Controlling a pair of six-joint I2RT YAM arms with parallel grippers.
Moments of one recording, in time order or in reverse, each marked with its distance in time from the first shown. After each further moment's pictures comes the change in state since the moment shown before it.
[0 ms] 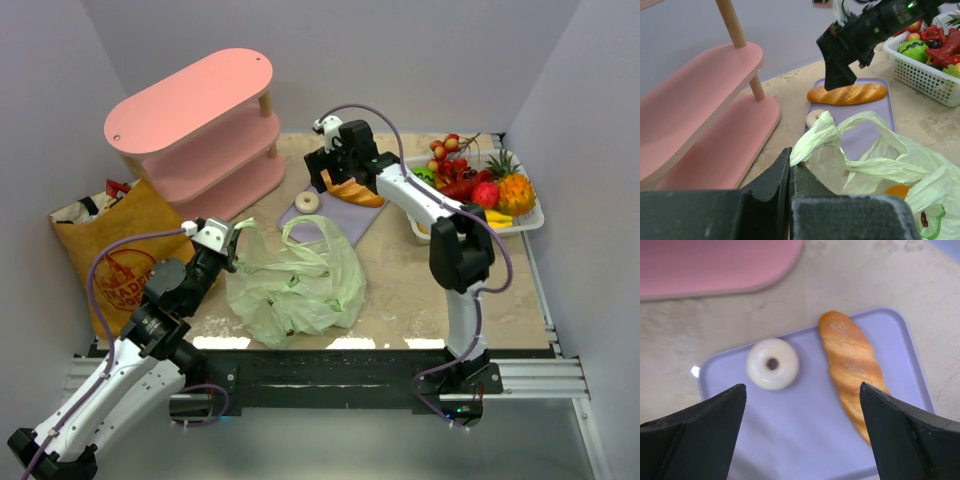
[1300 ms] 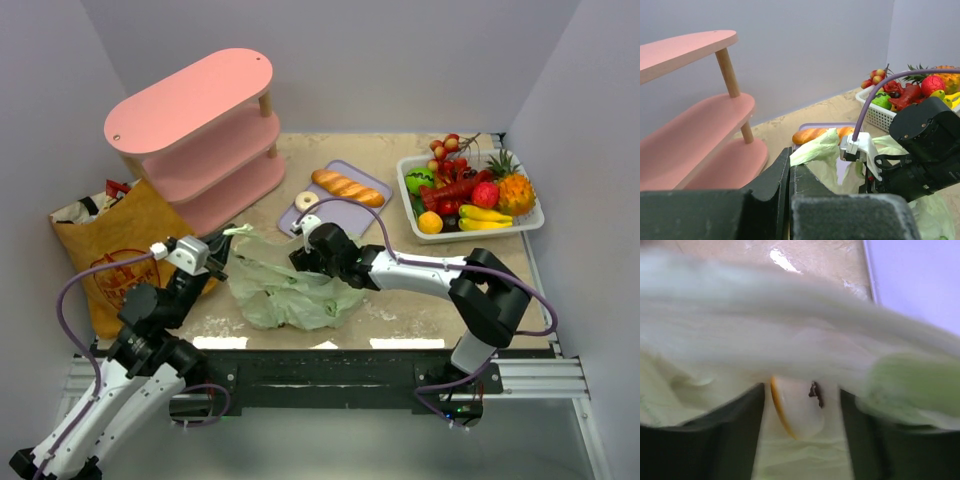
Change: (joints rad) left arm 0.000 -0.188 -0.029 0.071 0.095 -0.023; right arm 0.420 -0.353 -0.759 0.235 0.185 0.292
